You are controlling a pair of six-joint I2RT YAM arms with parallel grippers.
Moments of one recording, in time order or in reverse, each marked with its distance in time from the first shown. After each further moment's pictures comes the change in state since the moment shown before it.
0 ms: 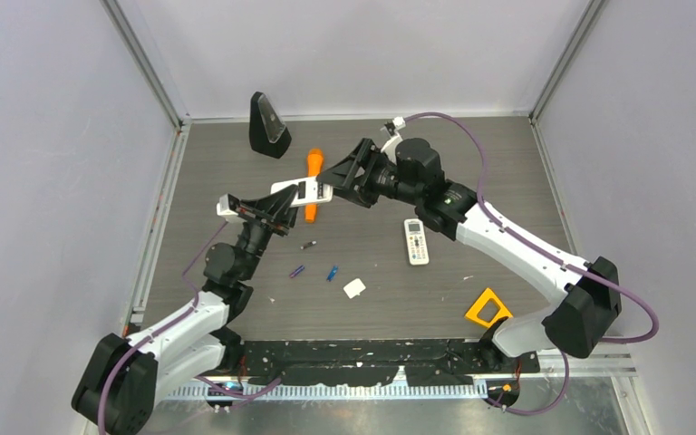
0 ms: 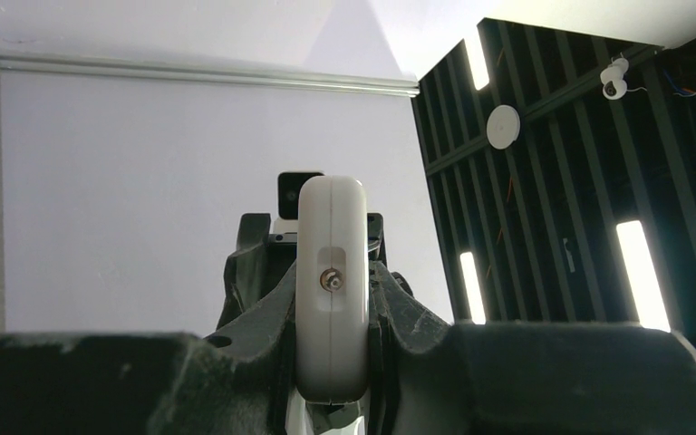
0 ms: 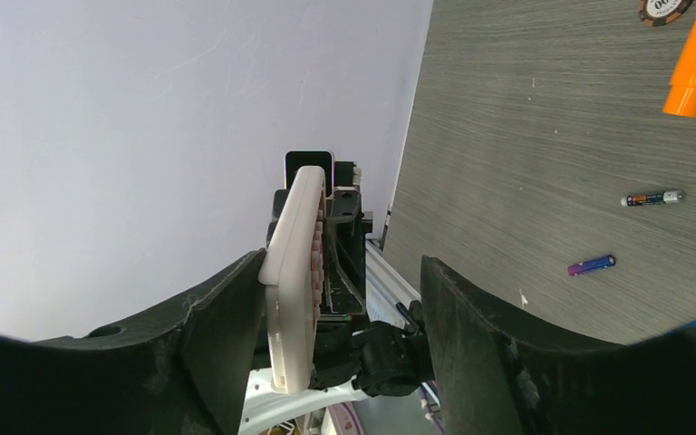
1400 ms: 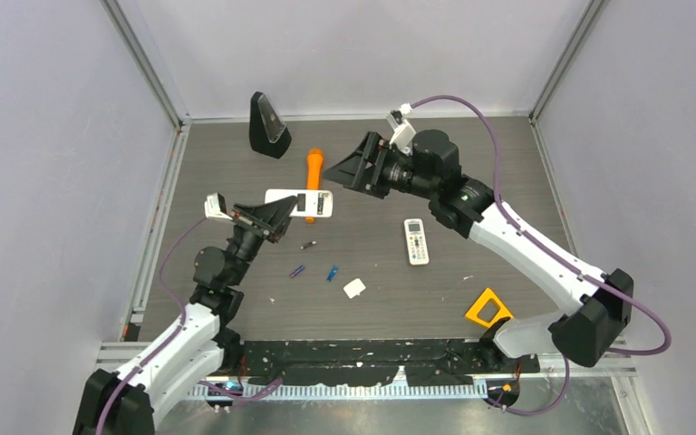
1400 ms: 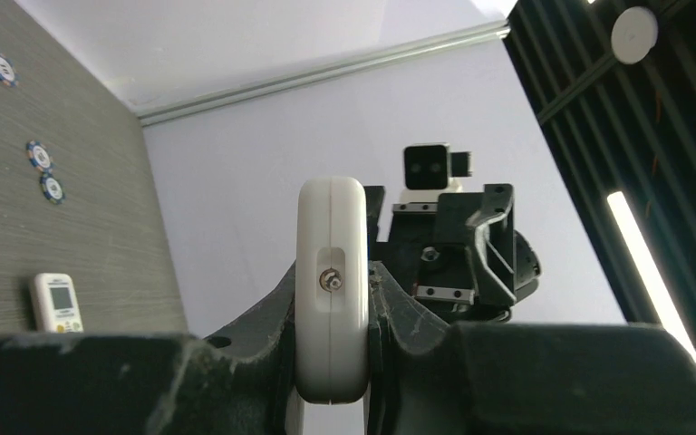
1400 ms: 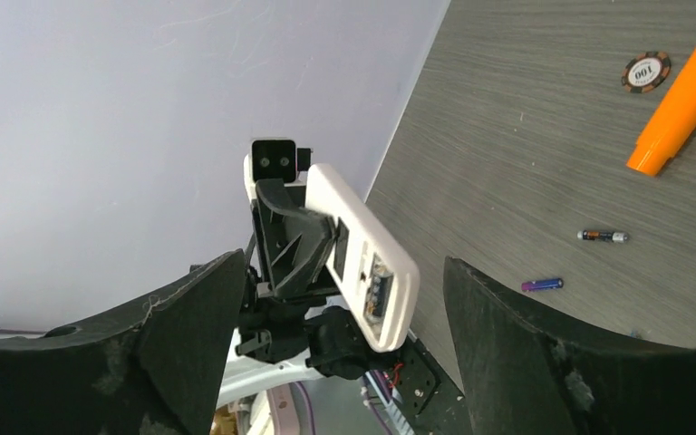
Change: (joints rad) left arm 0.059 -0.187 -0.011 -0.220 0.099 0.339; right arm -0.038 -0.034 0.055 -0.054 -0.087 -0.191
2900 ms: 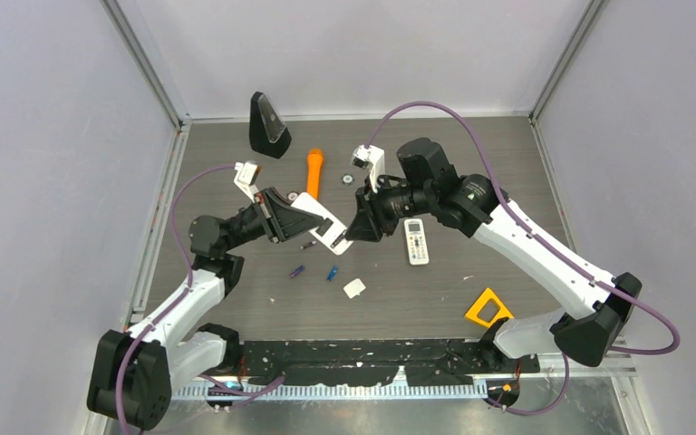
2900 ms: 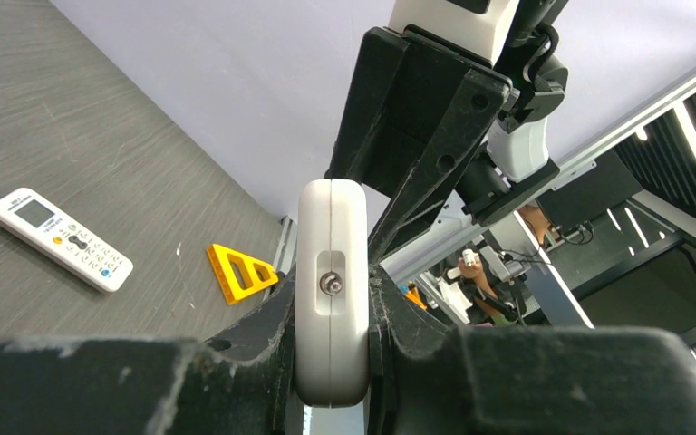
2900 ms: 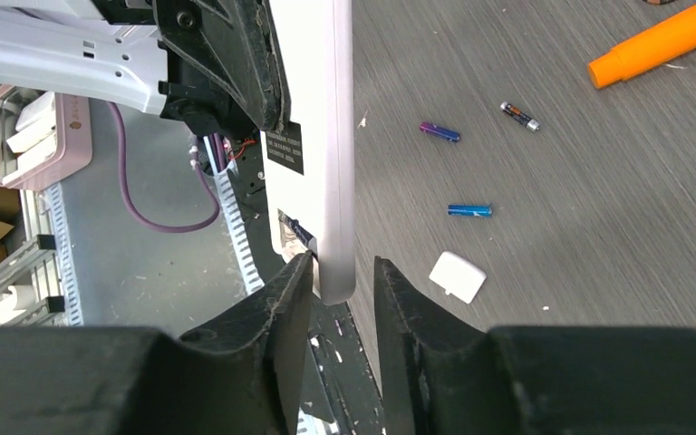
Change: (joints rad) left arm 0.128 0.268 0.224 0.186 0.862 0.236; right arm 0.067 -0.020 0.140 -0.563 -0.220 -0.842
